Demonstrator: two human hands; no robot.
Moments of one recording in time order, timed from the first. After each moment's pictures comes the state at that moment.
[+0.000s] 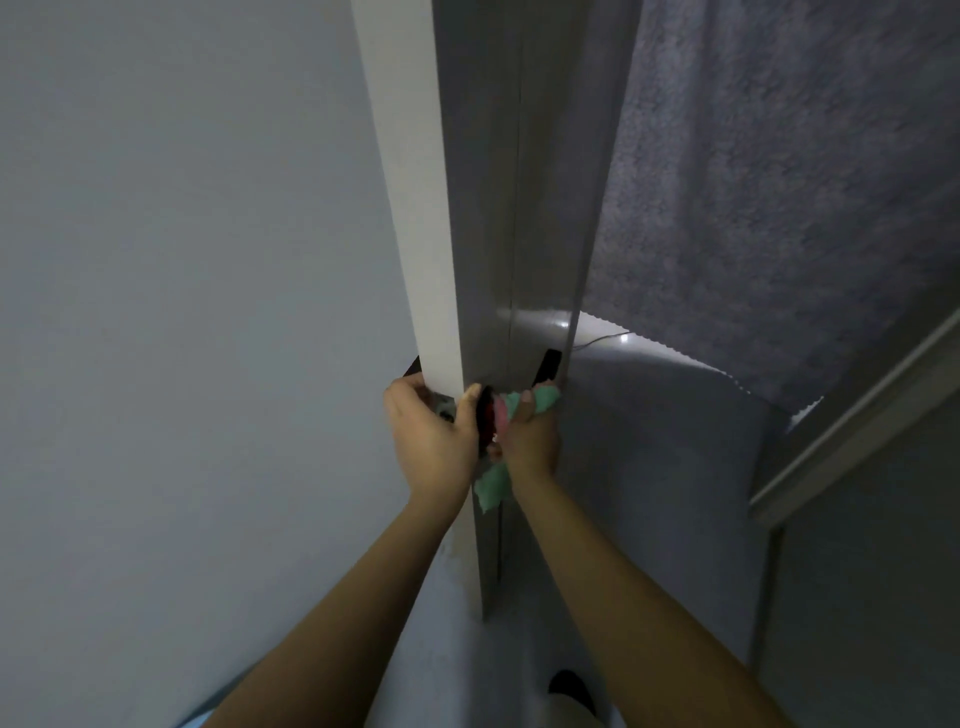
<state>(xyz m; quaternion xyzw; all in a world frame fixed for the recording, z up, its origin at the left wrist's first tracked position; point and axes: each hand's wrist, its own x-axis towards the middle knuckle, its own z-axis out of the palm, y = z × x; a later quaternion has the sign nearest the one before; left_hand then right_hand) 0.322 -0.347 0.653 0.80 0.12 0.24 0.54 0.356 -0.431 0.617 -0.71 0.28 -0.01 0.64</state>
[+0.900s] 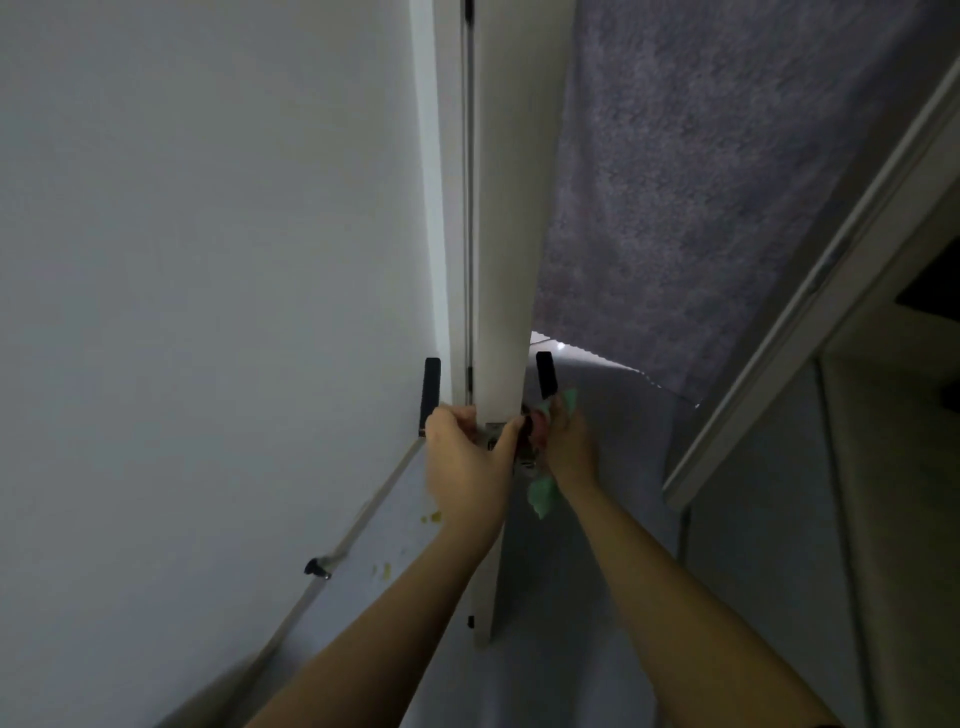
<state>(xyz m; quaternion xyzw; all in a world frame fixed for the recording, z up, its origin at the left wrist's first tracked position) 0.273 -0.506 0.656 0.80 0.06 0.14 0.58 0.318 -0.621 0.613 -0.79 0.27 -0.10 0.54</state>
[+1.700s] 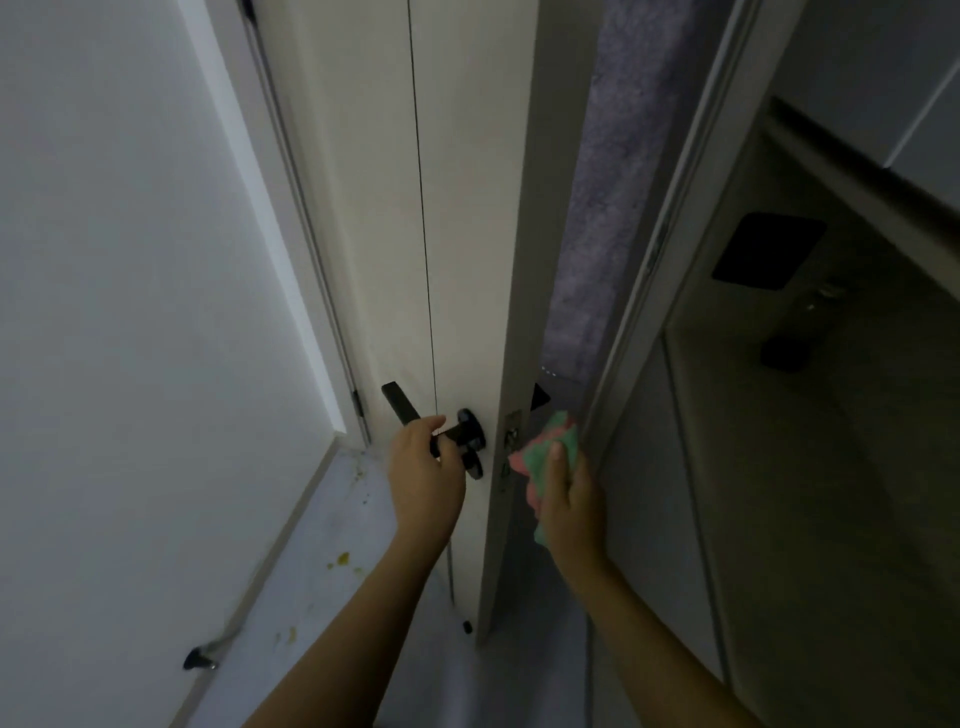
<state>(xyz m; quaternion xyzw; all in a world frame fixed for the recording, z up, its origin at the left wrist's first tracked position) 0.308 -0.652 0.624 0.85 -0.06 0.07 0.52 0.222 -0.757 0.622 -0.73 0.21 -0.28 0.59</state>
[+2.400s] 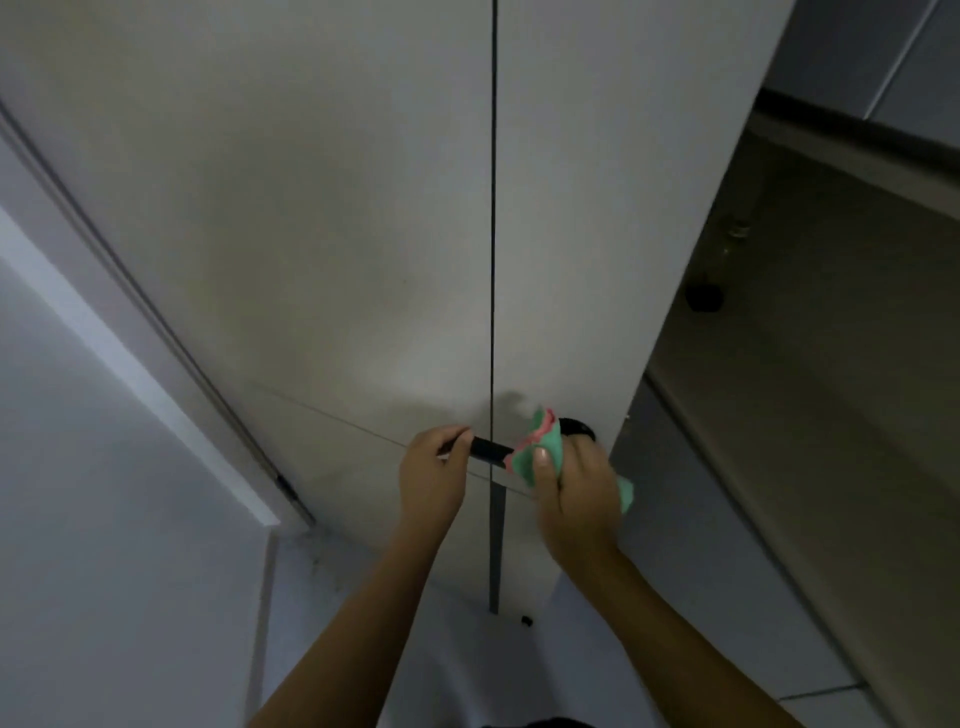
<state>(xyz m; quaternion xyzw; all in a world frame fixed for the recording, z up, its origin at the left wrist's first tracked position) 0.484 -0.669 0.614 0.81 -0.29 -0.12 0.50 0.356 -0.736 0.612 -0.80 0.33 -0.45 0.22</state>
